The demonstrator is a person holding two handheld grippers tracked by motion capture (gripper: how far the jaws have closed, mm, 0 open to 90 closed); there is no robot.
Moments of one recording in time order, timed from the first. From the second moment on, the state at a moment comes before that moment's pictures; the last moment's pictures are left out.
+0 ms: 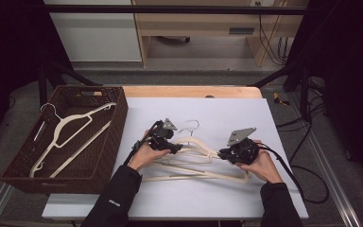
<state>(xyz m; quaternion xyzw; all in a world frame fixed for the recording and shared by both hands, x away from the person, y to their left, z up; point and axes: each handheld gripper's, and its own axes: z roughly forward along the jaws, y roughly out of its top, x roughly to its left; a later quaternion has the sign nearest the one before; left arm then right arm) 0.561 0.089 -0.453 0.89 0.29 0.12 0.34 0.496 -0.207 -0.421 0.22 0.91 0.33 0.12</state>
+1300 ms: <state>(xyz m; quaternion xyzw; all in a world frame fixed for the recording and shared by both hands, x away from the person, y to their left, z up) 0.475 0.097 -0.421 0.89 0.21 0.23 0.33 0.484 -0.187 -0.395 0.23 0.86 0.44 0.08</state>
